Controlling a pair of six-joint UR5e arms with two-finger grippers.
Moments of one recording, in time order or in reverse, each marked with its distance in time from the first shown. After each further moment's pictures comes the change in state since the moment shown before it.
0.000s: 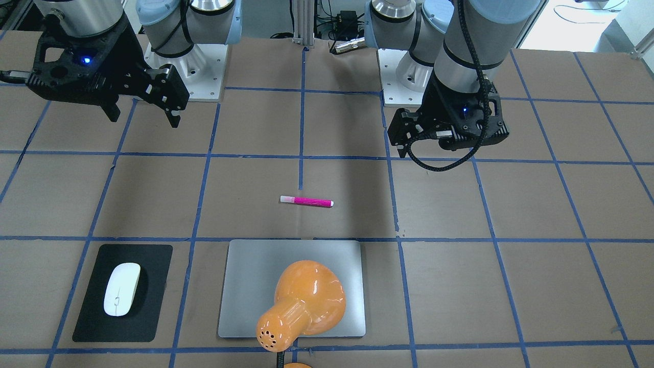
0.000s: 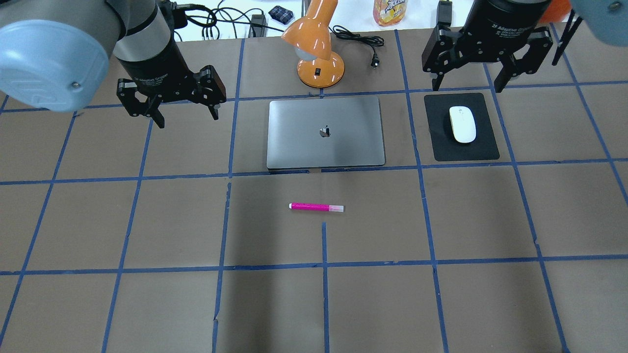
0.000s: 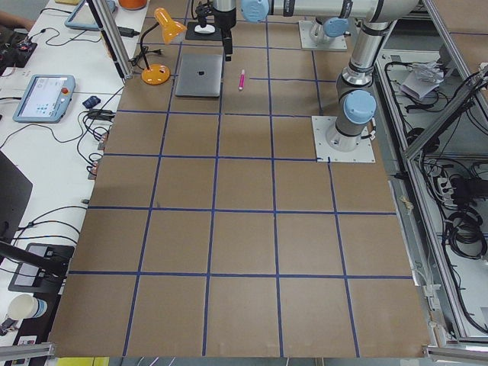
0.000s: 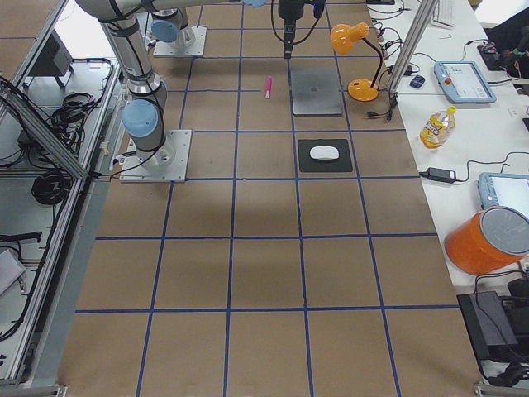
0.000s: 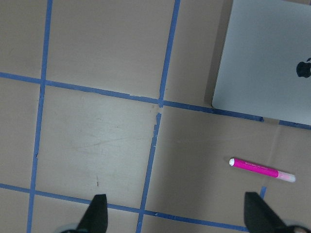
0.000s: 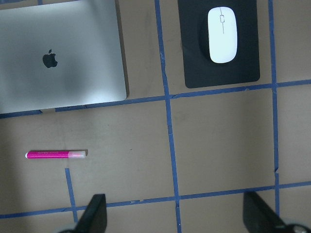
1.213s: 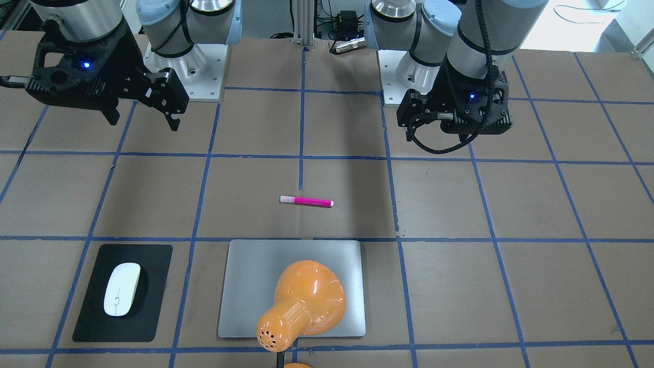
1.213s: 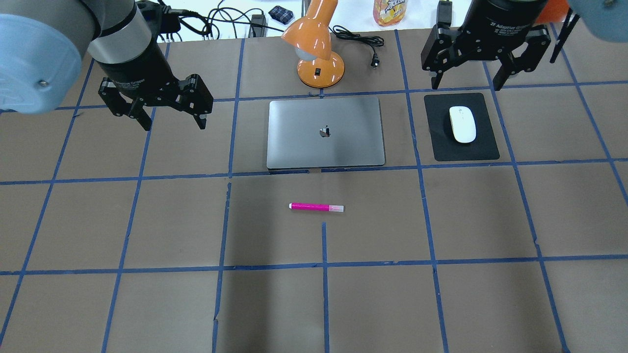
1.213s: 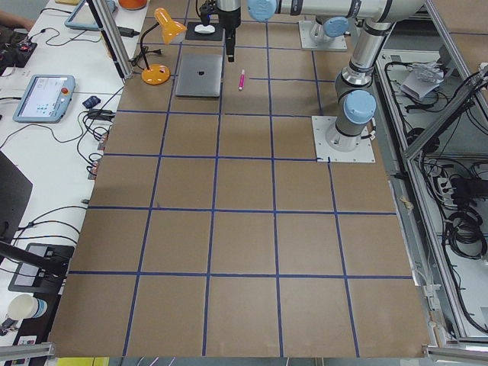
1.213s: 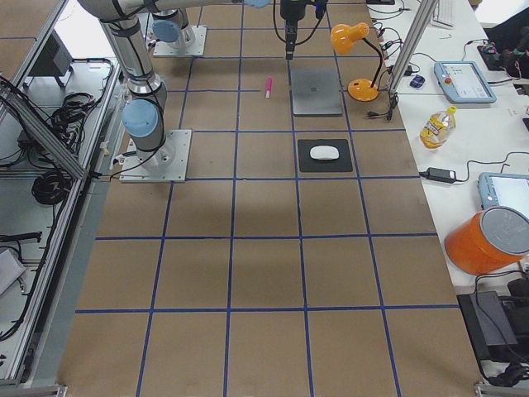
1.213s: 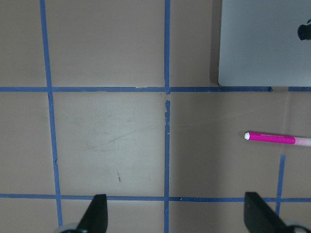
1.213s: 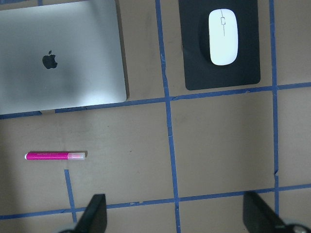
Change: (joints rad) left arm 0.027 0.032 0.004 -0.072 -0.017 0.188; right arm 0.000 0.013 -0.010 0.002 -0.001 -0.003
